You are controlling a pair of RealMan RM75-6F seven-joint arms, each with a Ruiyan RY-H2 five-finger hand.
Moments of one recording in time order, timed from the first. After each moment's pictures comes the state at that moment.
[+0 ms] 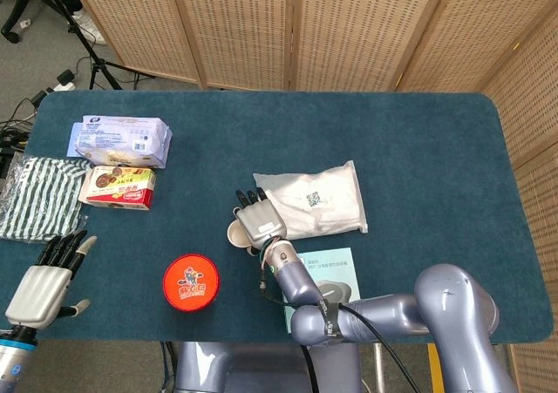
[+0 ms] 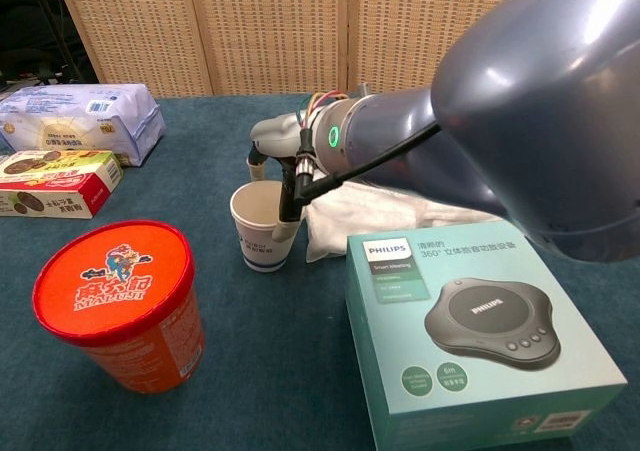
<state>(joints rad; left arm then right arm) -0.13 -1.09 0.06 -1.75 1.54 1.35 0.23 1.37 -1.73 0.29 -1.58 -0.19 1.05 -0.94</state>
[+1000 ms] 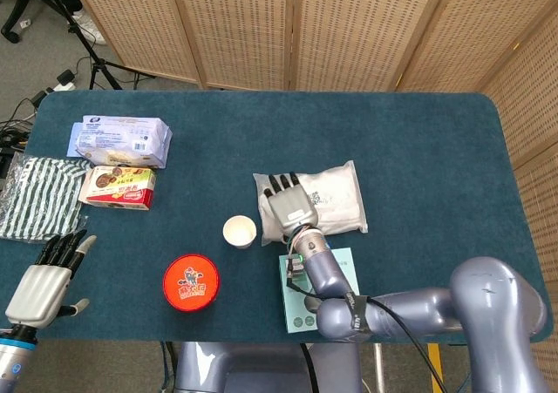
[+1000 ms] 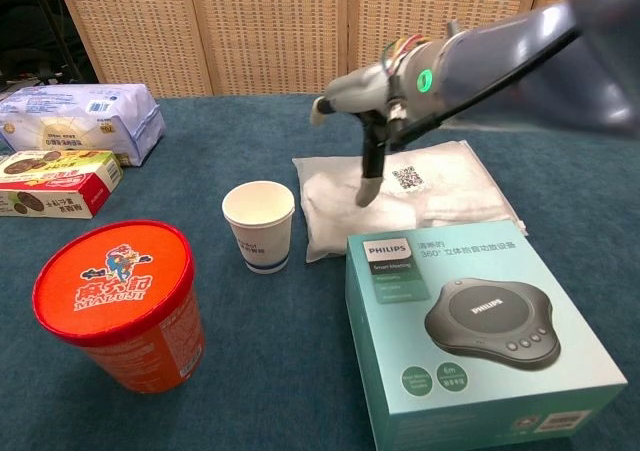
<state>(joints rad) -0.13 -1.09 0.06 -1.74 1.53 1.35 0.23 1.34 -1.50 0.22 -1.75 -0.14 1.14 -1.02</state>
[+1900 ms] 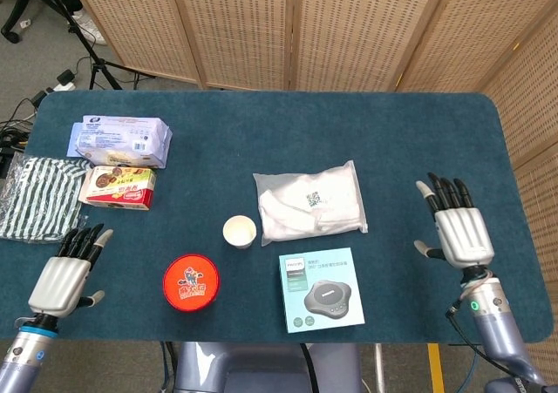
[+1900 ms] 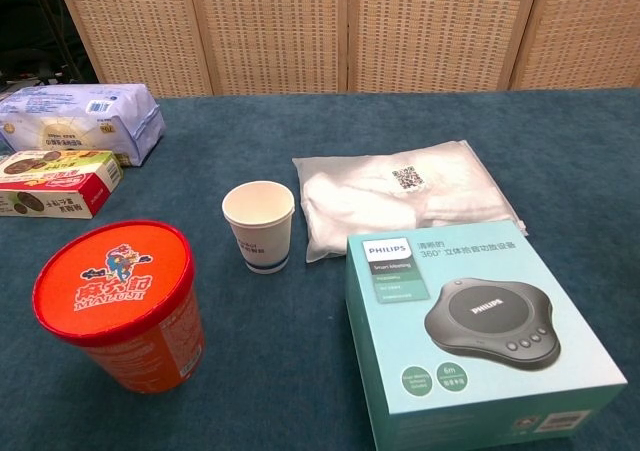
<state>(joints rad) -0.18 -1.18 0.01 -1.75 1.48 1.30 0.34 0.57 -1.13 -0.14 -1.79 -1.15 1.51 -0.30</state>
